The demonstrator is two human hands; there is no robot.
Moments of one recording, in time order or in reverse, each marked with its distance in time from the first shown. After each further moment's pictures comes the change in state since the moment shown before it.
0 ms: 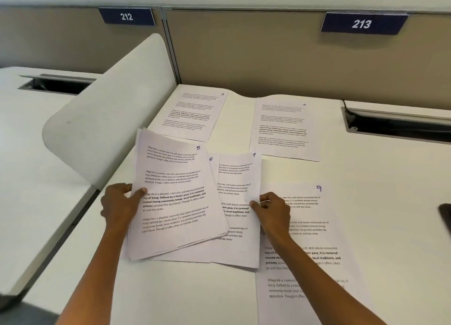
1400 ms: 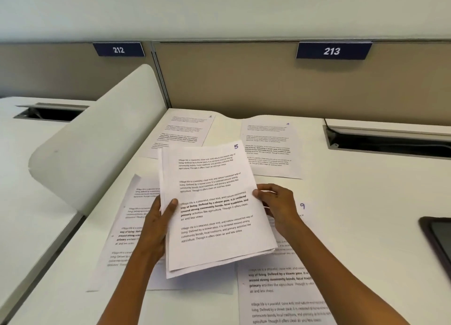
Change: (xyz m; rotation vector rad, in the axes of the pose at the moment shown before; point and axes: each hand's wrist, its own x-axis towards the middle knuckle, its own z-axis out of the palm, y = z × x) left_hand -0.072 0.063 0.065 -0.878 -0.486 -0.066; right_hand 0.055 -0.026 -0.063 0.585 -0.185 0.120
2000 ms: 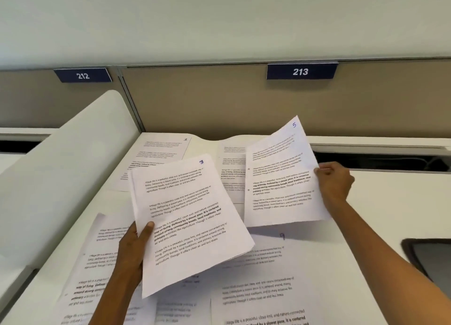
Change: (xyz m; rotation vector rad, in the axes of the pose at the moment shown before) left_hand 0.047 0.001 0.032 0.180 0.128 0.016; right_hand 0.096 -0.089 -0.139 -0.399 0.704 -0.302
